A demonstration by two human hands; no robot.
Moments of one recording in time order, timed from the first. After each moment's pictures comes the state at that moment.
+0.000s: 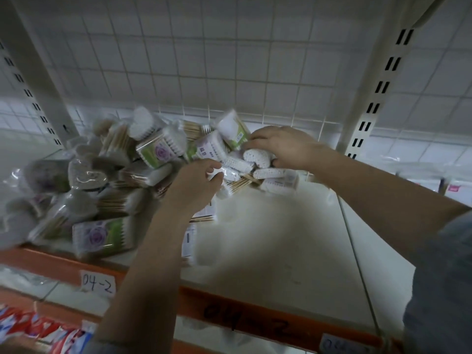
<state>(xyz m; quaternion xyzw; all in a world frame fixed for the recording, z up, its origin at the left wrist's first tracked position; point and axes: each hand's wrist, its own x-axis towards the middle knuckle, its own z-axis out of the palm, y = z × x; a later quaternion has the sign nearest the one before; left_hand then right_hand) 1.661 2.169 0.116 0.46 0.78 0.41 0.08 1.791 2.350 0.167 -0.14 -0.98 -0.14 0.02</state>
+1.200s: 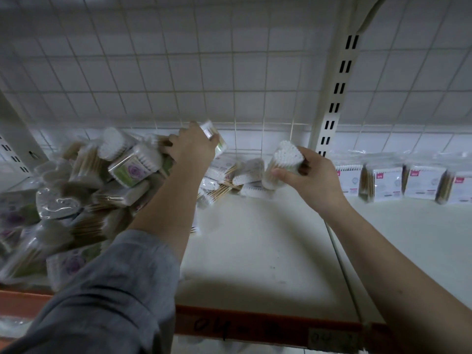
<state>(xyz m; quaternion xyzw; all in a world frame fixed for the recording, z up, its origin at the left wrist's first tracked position) 1.658 2.272 0.166 0.37 0.89 0.25 -0.03 1.881 2.300 0.124 -0.37 -0.73 0.36 0.45</state>
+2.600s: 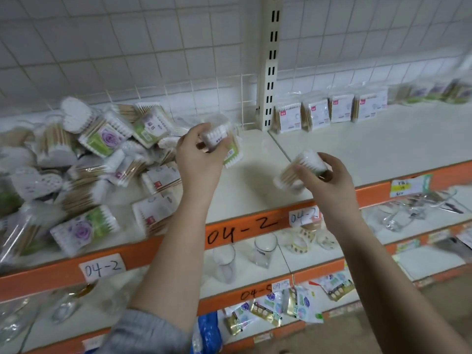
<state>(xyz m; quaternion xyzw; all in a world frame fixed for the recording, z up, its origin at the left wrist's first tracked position) 1.743 2.150 0.102 0.47 0.59 0.63 0.17 1.952 2.118 0.087 -0.53 -0.48 0.40 0.57</state>
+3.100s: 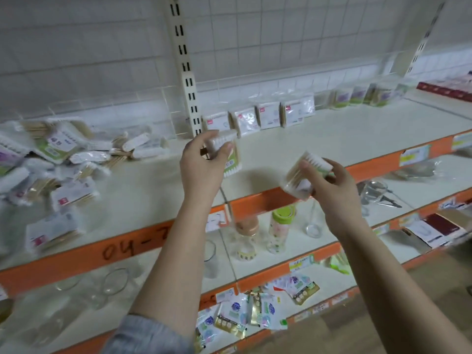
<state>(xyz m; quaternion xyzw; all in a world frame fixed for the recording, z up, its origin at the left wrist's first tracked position) 1.917 2.168 0.100 0.52 0.57 0.60 0.20 2.120 2.129 0.082 -0.53 -0.44 0.38 0.62</state>
